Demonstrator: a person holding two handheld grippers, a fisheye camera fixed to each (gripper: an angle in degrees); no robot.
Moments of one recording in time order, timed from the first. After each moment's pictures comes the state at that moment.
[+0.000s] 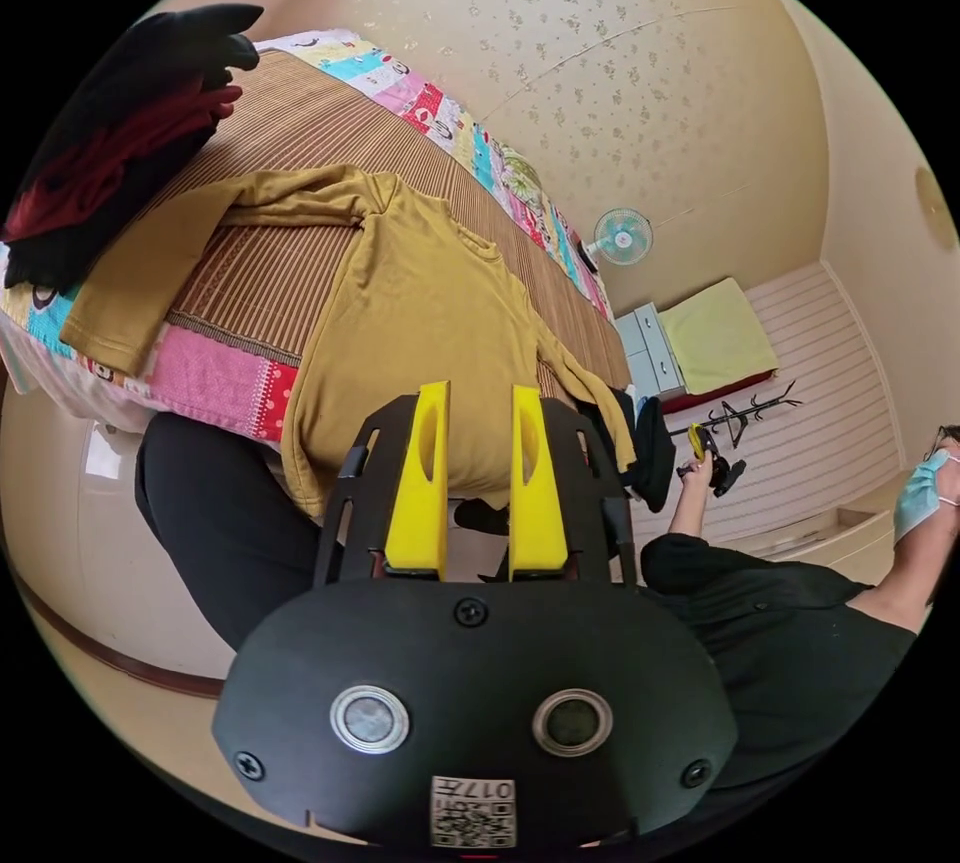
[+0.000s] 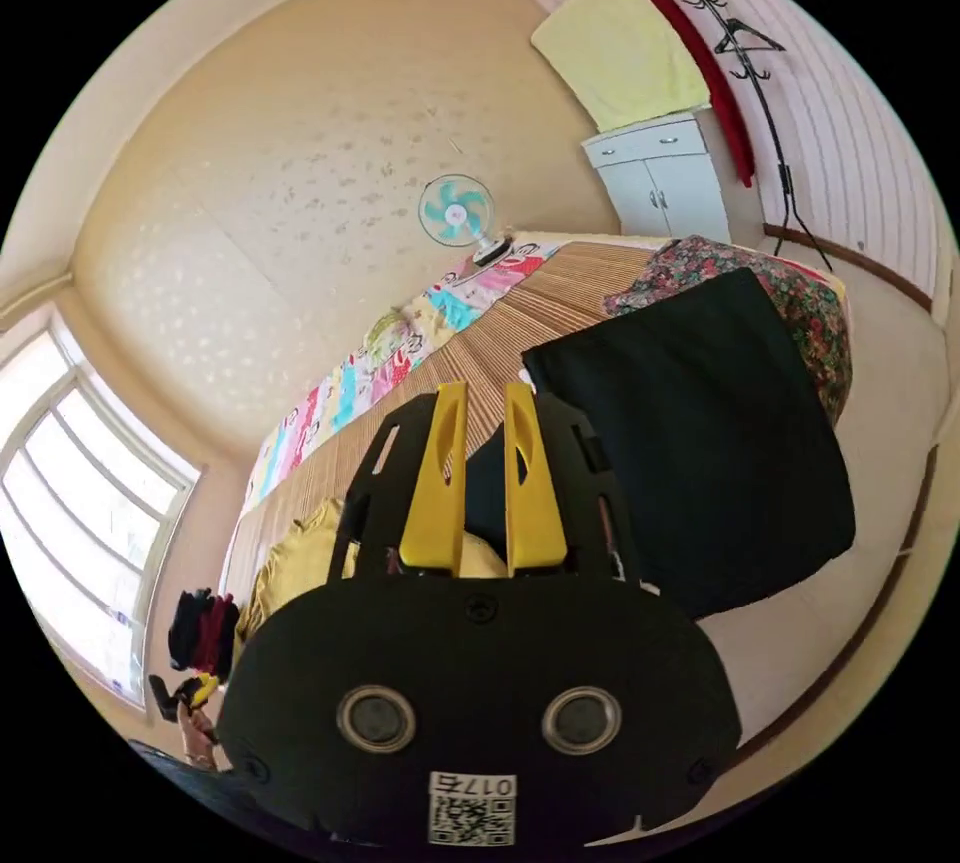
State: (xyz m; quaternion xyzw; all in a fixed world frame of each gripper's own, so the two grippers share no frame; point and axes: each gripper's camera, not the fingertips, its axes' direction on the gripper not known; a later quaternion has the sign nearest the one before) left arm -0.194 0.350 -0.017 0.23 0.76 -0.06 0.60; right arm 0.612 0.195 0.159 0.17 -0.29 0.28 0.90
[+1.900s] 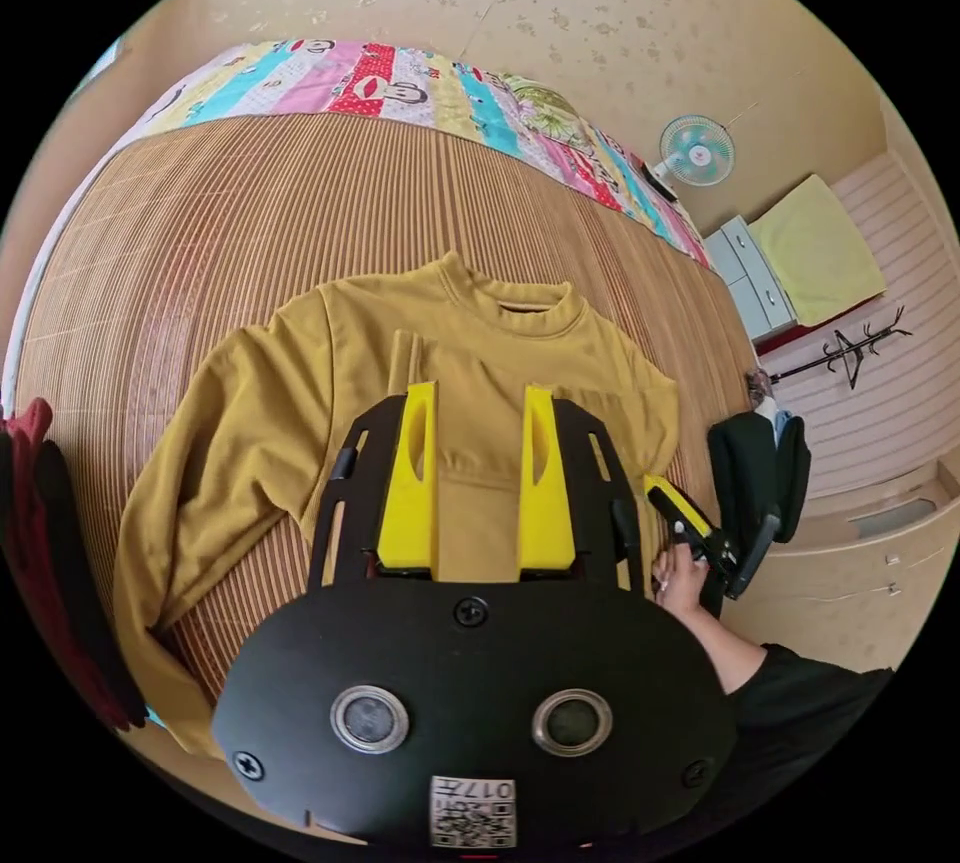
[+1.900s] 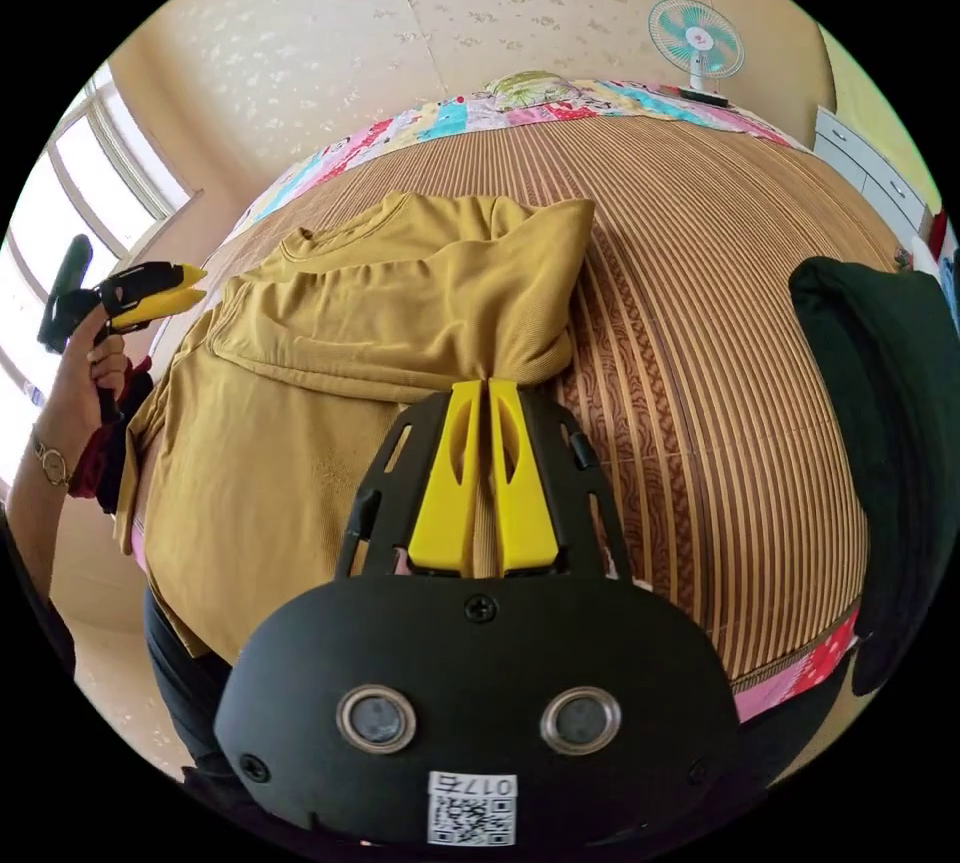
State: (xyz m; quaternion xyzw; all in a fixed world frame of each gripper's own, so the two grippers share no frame) left arm -0.052 -0.027 -0.143 0.23 0.60 0.04 0.76; right arm 0.198 0.051 0.211 -0.02 -0.26 0.03 0.97
